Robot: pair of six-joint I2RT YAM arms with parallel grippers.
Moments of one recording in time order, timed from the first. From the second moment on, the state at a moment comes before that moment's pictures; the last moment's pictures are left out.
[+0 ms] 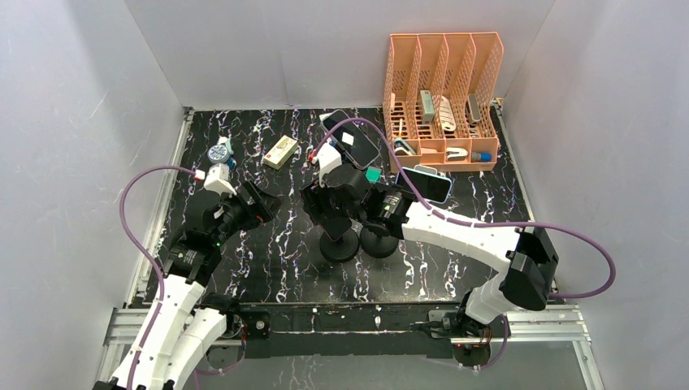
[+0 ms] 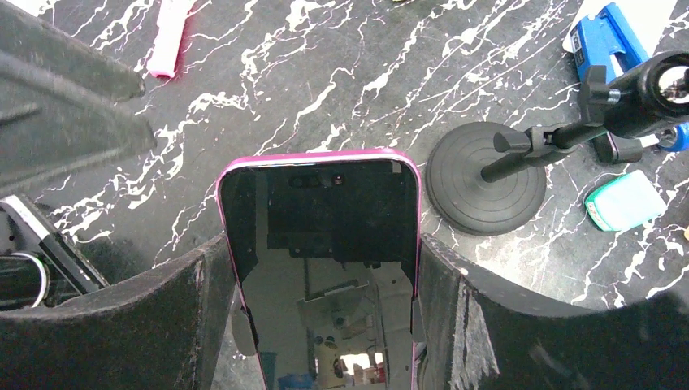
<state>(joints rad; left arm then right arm) -0.25 0.66 0.68 -0.45 0.14 -0.67 1.10 1.50 1.27 -0.27 0.23 0.24</state>
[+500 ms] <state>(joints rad) -0.28 0.63 0.46 -0.14 0.49 -0.67 1.10 1.52 1.28 -0.28 0.27 0.29</state>
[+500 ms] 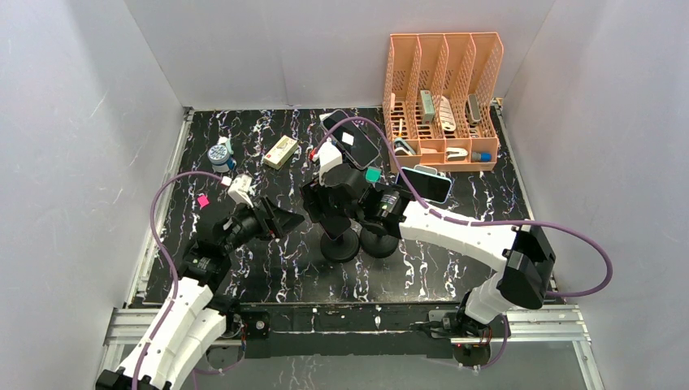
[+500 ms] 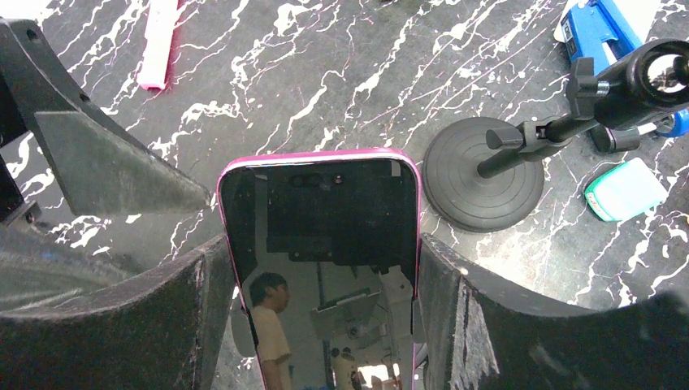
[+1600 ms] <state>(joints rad) -0.49 0.66 0.32 0.26 0.35 -0.78 1.10 1.52 1.29 -0.28 0.29 0.35</state>
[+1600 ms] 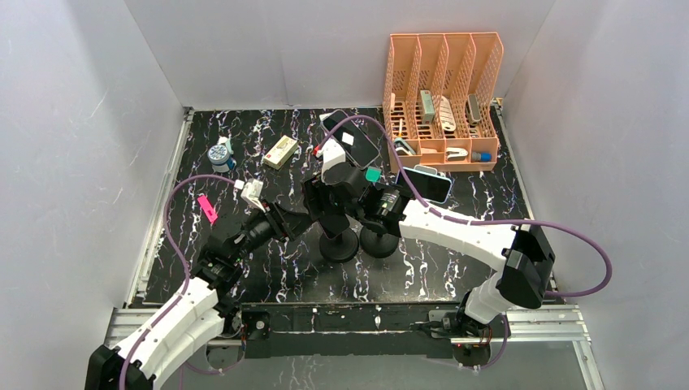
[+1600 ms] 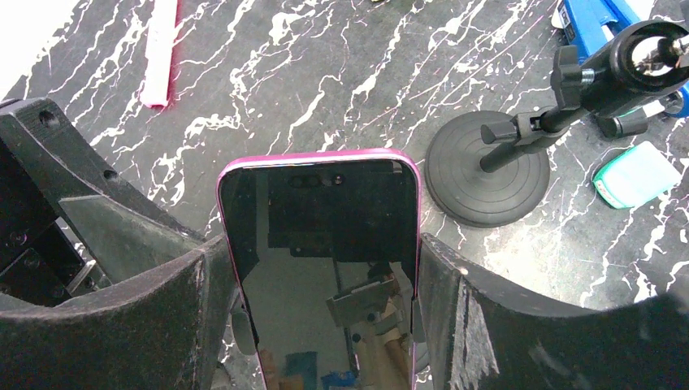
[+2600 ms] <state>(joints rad) -0.51 0.74 0.27 0.42 0.32 -0.80 1.09 1.53 1.31 -0.31 0.26 0.40</state>
